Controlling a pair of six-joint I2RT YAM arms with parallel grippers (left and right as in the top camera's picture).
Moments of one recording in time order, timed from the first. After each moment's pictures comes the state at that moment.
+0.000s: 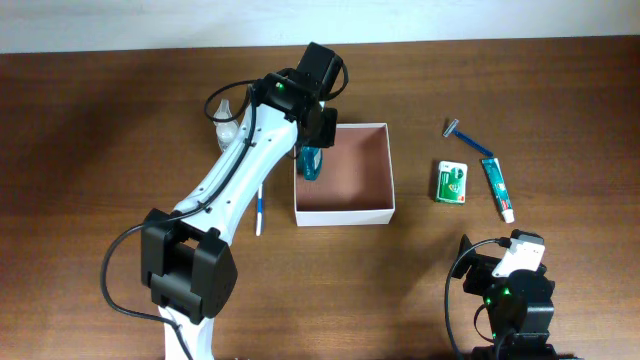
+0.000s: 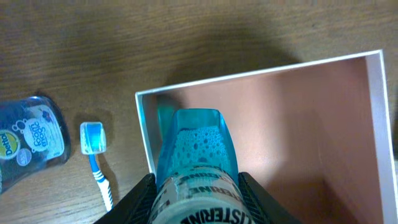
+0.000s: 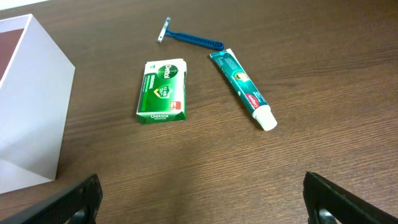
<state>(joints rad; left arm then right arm) -0.50 2.07 1.96 -1.07 -0.09 -0.32 -0.04 0.23 0.21 -0.51 0.12 0.18</state>
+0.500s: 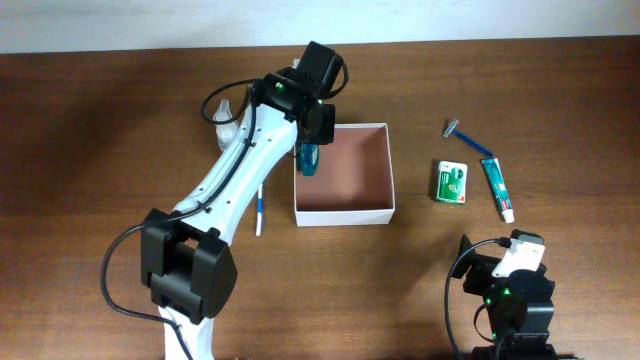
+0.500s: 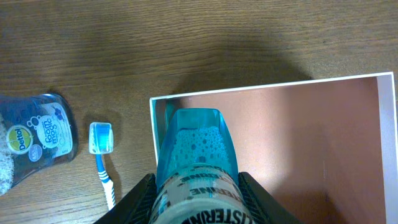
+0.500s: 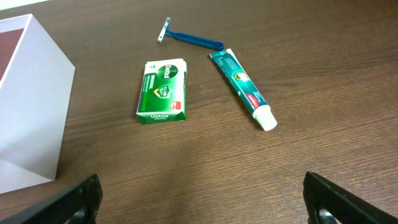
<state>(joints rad) -0.50 2.07 1.96 -1.06 -0.13 -0.37 -0.04 0.23 0.21 -0.51 0.12 0.18</state>
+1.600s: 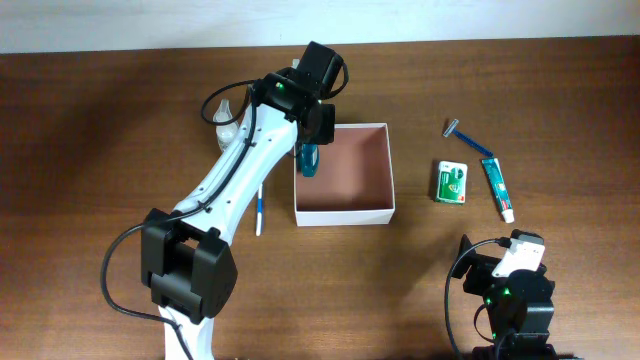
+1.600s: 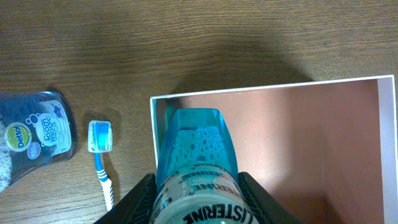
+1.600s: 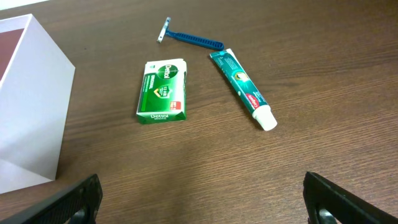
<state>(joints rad) -0.50 2.07 1.96 -1.06 -0.13 -0.39 -0.04 0.23 0.21 -0.51 0.12 0.18</state>
